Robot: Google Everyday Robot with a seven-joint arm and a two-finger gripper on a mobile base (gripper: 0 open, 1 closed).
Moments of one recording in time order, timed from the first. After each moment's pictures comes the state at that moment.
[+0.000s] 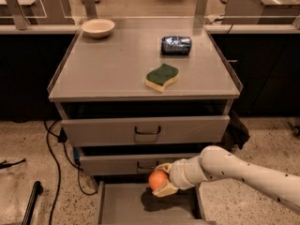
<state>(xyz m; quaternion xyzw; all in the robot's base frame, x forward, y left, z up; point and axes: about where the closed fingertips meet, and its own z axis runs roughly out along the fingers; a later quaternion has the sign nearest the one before) 0.486 -0.048 0.491 -0.62 0.68 0.23 0.31</state>
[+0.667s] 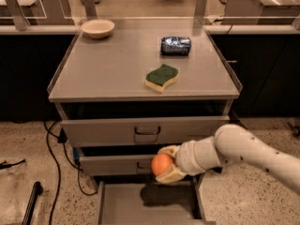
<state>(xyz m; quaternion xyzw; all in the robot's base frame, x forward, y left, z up) 0.481 -0.057 0.612 -0.63 0.67 0.21 0.33</state>
